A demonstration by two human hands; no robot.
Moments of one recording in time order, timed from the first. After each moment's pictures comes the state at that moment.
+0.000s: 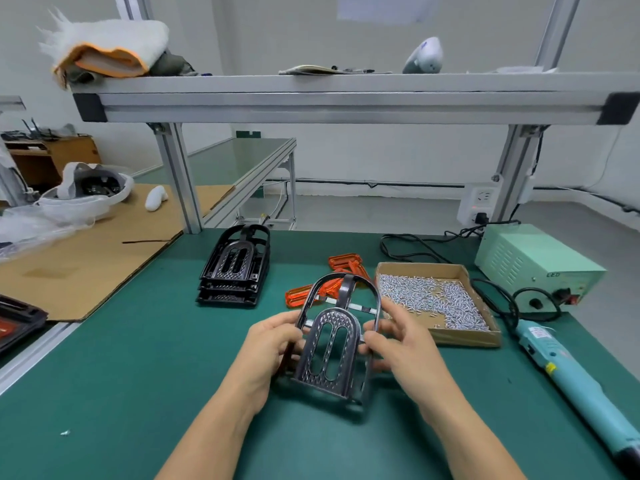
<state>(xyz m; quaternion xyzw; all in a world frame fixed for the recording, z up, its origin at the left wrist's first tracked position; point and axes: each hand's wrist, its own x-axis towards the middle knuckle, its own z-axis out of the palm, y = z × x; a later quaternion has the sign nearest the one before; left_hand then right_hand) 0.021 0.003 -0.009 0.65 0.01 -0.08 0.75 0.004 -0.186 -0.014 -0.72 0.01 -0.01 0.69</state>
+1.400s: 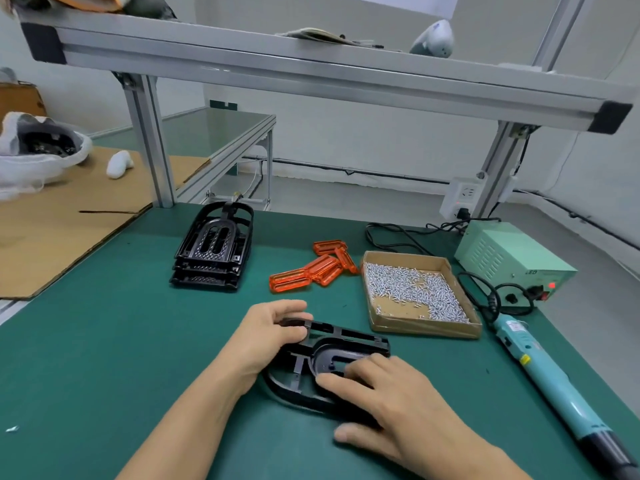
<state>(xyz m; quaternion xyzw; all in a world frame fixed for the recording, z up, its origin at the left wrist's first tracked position) 0.036 0.006 -0.016 0.74 0.00 -0.13 0.66 -0.040 -0.203 -0.023 -0.93 -0.35 -0.14 0.00</state>
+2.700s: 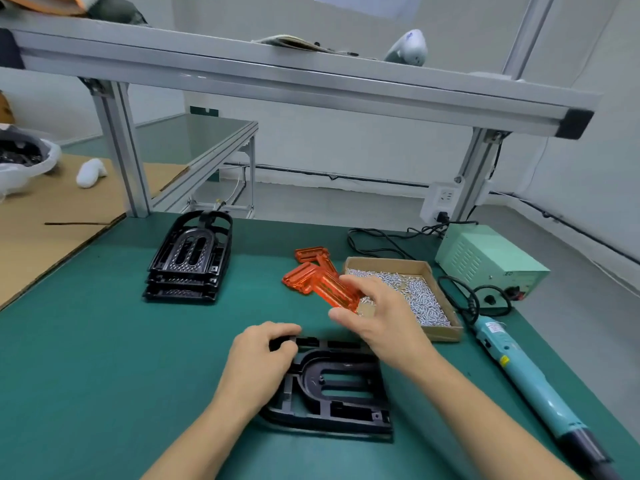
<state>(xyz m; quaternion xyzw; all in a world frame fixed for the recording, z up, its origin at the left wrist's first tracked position) 0.024 -0.018 -0.025 0.86 -0.06 0.06 0.50 0.033 -0.205 0.009 -0.90 -0.10 -0.14 0.41</state>
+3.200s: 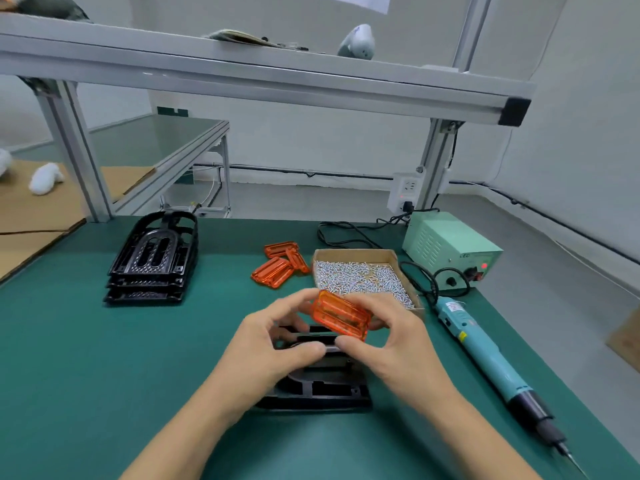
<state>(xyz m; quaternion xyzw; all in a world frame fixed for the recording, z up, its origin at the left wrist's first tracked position) 0.002 -0.045 0.001 0.72 -0.24 -0.04 0.65 -0.032 -0.236 0.004 -0.86 -0.11 -0.21 0.45</state>
